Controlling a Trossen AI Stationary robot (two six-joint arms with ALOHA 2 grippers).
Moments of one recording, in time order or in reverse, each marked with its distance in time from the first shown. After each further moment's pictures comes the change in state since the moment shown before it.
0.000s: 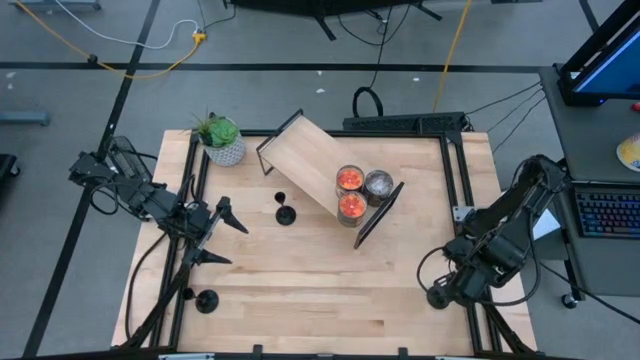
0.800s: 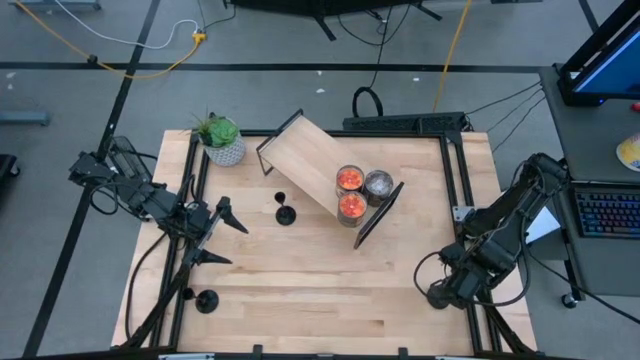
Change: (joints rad) left arm 0.000 0.000 0.000 0.000 0.000 -0.008; right arm -0.002 -0.003 -0.165 0.168 -0.008 0.008
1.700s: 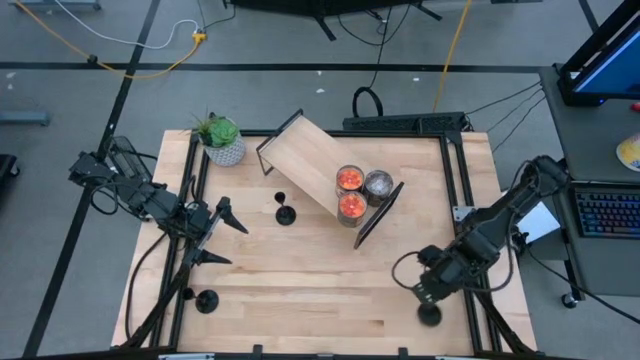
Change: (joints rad) left arm 0.000 0.000 0.000 -0.017 0.000 0.007; right arm -0.155 0.004 -0.004 0.242 0.020 -0.233
